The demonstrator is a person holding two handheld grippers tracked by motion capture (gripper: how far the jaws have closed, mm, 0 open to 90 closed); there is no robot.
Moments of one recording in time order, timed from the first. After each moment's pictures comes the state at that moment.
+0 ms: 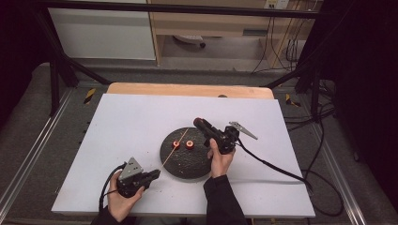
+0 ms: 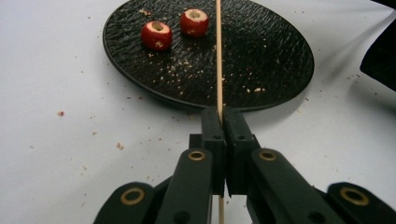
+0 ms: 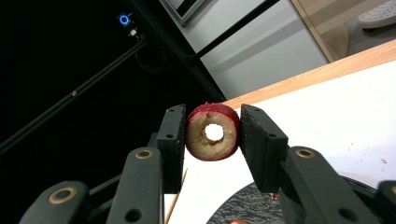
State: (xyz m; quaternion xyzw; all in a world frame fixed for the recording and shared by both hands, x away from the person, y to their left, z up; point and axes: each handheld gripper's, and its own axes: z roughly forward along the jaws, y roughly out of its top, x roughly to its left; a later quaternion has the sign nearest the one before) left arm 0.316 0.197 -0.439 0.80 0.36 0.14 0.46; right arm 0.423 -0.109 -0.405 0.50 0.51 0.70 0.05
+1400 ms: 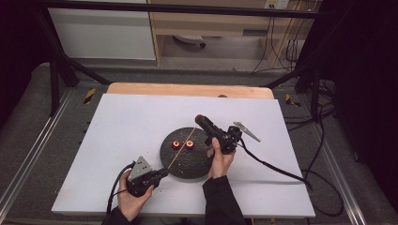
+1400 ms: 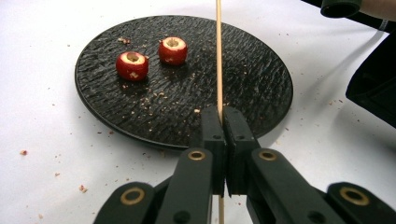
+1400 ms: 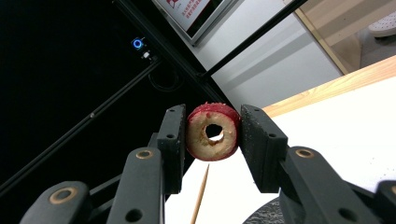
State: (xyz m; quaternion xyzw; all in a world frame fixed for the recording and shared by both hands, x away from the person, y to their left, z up) left arm 0.316 0.171 -0.433 0.79 0.35 0.15 0.49; right arm 0.417 -0.111 -0.399 0.49 0.47 0.73 0.03
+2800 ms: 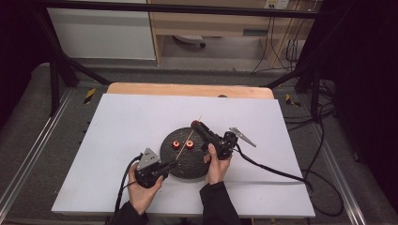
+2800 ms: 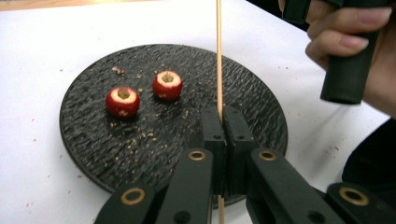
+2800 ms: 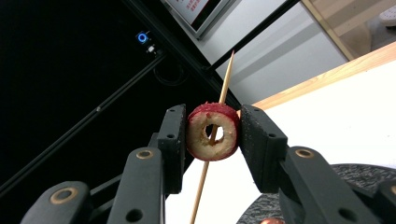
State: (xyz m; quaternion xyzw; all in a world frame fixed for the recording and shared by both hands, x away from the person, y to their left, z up) left arm 0.334 0.145 -0.417 0.76 0.38 0.15 0.50; right arm 0.407 -0.101 -0.412 0.49 0.47 0.73 0.02
